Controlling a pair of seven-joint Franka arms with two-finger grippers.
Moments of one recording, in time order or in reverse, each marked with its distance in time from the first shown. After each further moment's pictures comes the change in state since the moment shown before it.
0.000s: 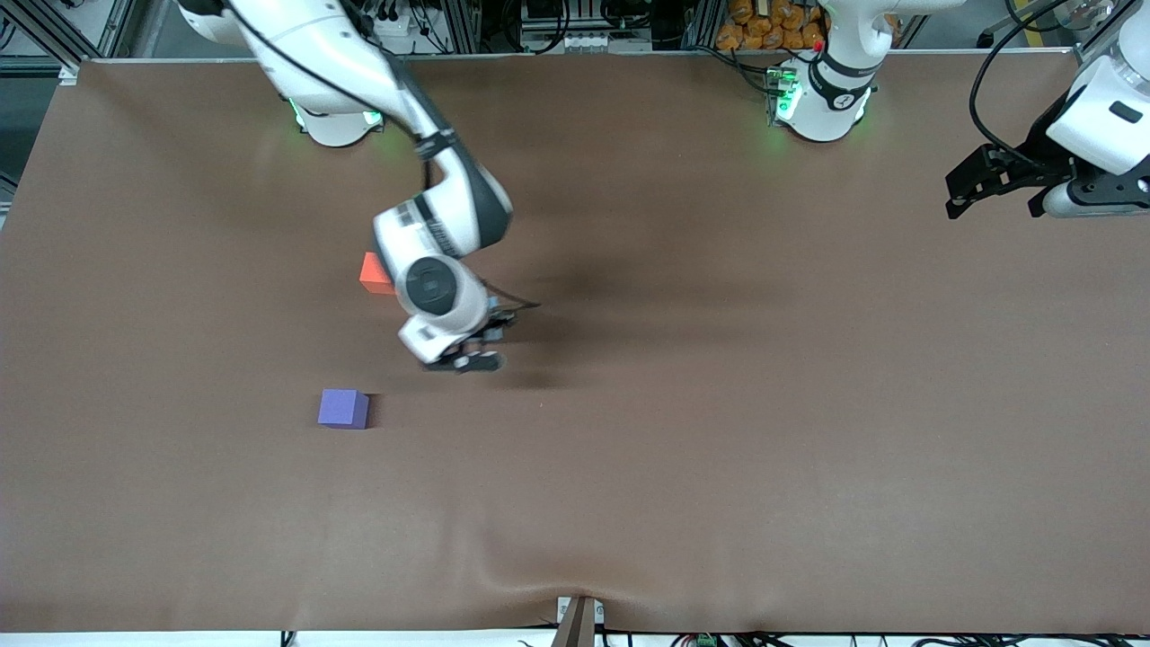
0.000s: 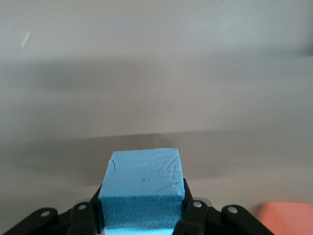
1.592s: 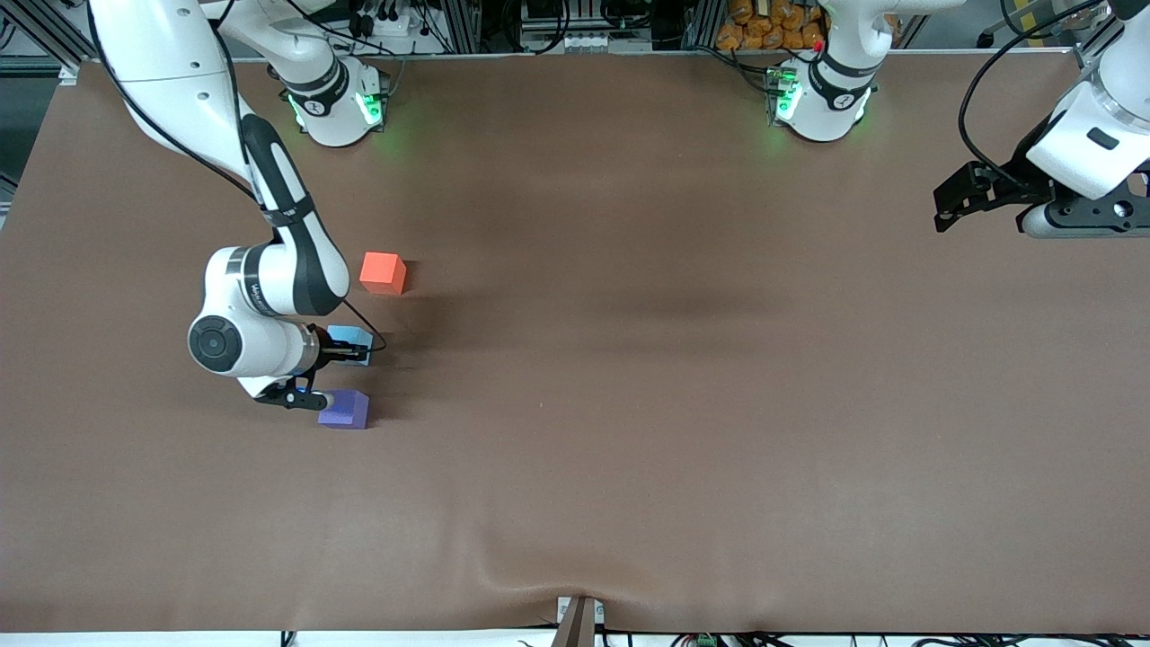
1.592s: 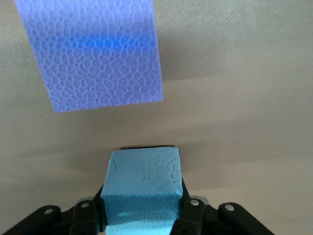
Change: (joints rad) left arm -0.003 0.051 -0.014 0.020 0.000 0.007 0.005; right arm -0.308 -0.028 -0.021 -0.232 0.027 0.123 -0.292
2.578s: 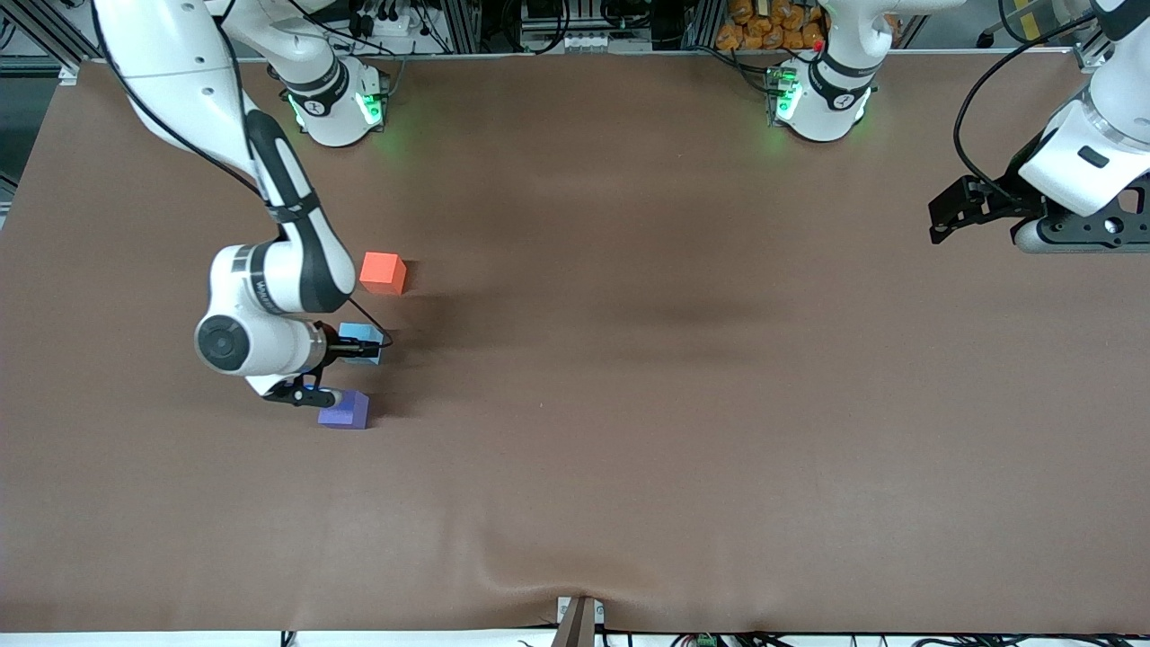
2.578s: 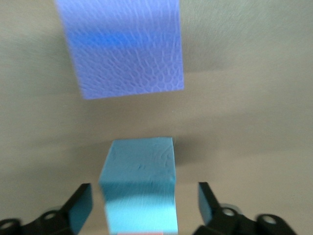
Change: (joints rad) left arm -0.001 0.024 0.000 0.003 0.000 0.024 0.000; right arm 0.007 -0.013 -0.005 0.081 0.005 -0.129 0.005
